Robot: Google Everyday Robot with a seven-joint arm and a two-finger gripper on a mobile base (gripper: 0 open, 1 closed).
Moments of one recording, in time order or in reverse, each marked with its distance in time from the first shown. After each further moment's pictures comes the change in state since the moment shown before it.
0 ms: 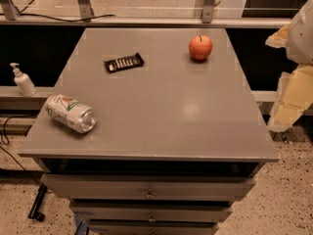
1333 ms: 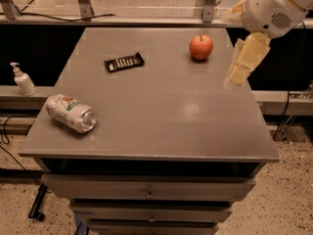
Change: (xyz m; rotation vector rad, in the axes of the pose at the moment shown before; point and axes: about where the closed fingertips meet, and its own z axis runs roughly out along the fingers) arm -0.081 -0.069 0.028 -0.039 -0.289 -0.098
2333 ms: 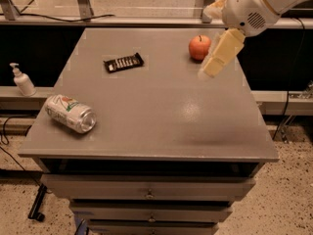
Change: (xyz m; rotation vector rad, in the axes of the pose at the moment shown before) arm -0.042 -0.021 0.023 0.040 -0.165 0.017
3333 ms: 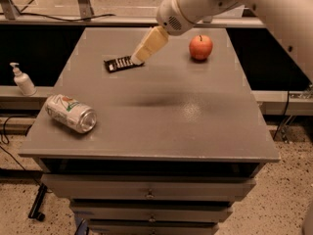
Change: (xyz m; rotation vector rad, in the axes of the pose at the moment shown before) arm -0.081 -0.071 0.131 0.059 -0.168 0.117
